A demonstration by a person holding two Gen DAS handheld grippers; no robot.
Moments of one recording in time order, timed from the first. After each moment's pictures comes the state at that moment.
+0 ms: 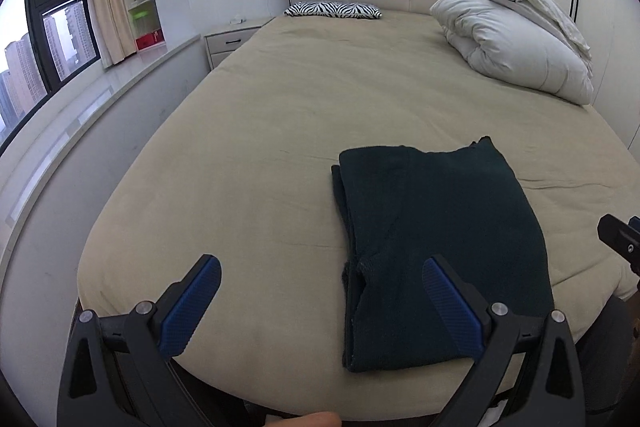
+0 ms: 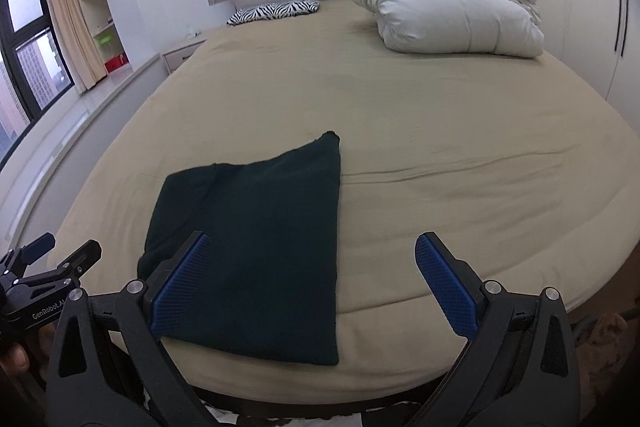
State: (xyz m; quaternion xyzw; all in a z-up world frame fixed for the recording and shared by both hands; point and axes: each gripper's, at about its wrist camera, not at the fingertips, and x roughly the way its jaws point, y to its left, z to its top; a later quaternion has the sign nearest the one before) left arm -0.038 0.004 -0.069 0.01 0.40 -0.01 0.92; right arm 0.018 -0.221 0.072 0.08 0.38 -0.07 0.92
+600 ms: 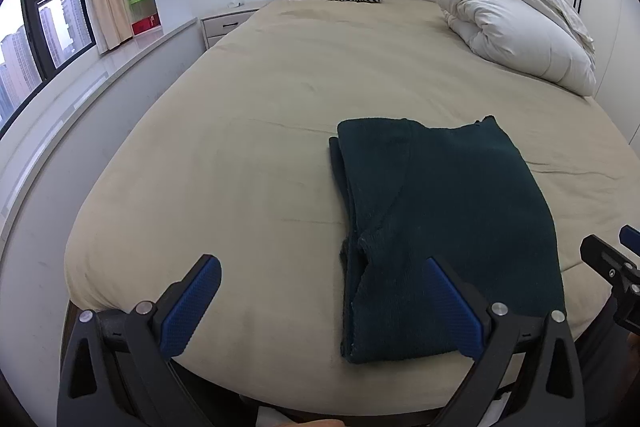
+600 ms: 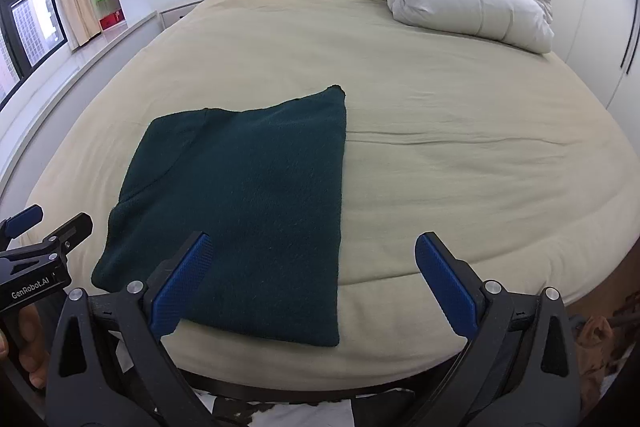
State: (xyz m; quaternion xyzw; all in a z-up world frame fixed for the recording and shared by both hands) left arm -0.037 0.008 -0.085 0.01 0.42 -0.01 0.91; right arm 0.030 -0.207 0.030 0.04 0.43 -0.07 0.90
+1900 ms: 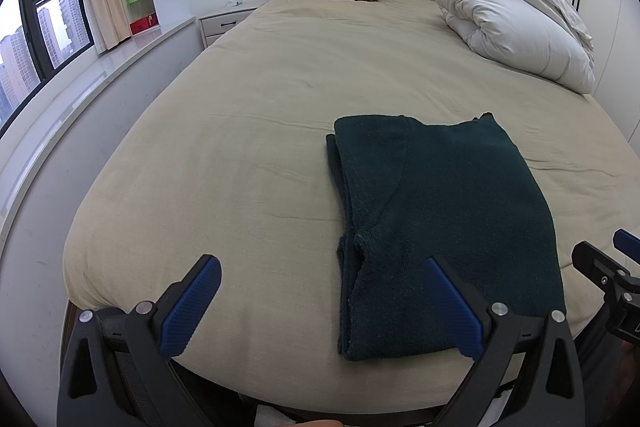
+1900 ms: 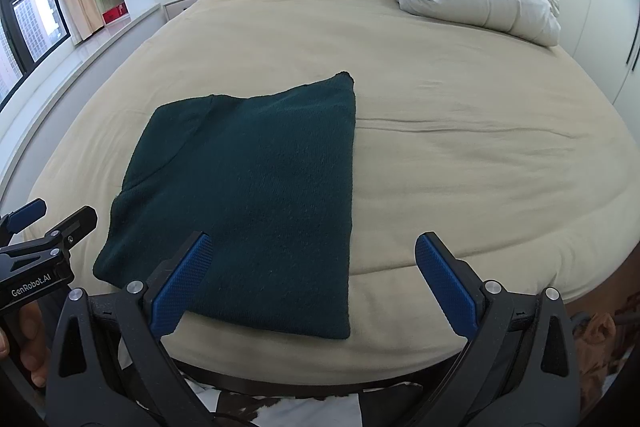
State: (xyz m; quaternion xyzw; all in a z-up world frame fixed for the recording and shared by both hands) left arm -0.037 0.009 -0.085 0.01 0.43 -0.02 0.90; right arm 0.034 -0.204 0.023 0.04 0.44 -0.06 0.89
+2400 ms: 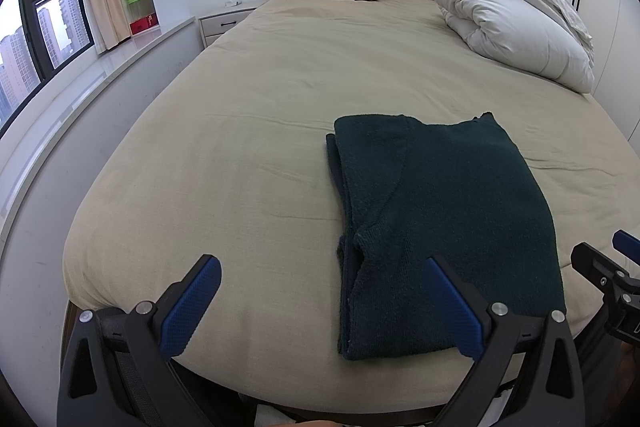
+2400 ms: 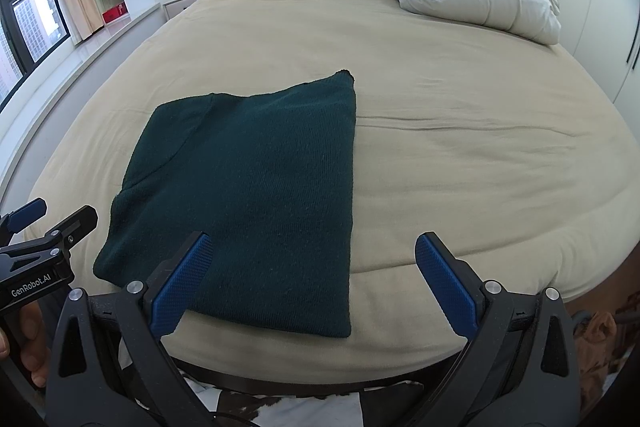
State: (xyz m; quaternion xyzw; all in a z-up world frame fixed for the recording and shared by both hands) left arm -0.037 0.011 -0.086 0.01 0.43 -0.02 0.90; right arm 0.033 -0.204 0.023 0.04 0.44 -0.06 0.89
